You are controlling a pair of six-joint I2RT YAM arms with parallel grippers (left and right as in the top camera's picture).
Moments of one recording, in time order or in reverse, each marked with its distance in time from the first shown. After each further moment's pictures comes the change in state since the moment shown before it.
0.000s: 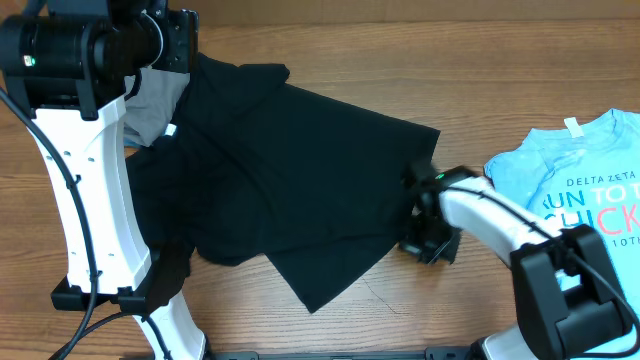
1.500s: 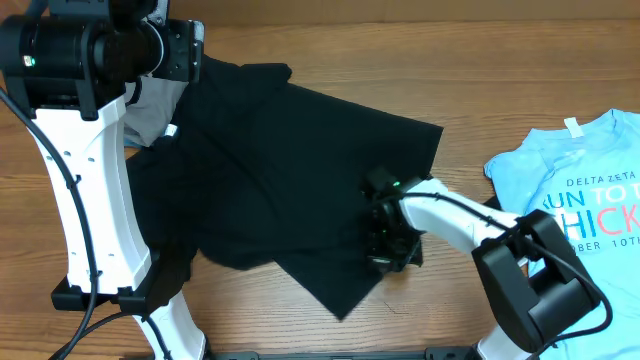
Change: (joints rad) left arm 0.000 0.000 0.000 -0.059 0.000 -0.007; right arm 0.213 0.104 0.056 -0.005 -0.144 -0.085
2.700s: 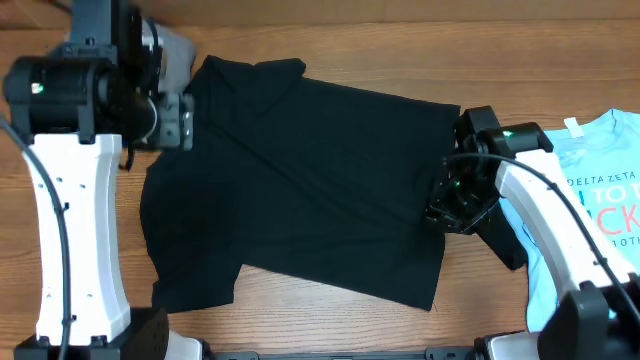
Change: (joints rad) left arm 0.060 -0.314 -0.716 0.002 -0.127 -0.128; right arm -0.370 -0.248 0.234 -0.319 -0.036 -0.204
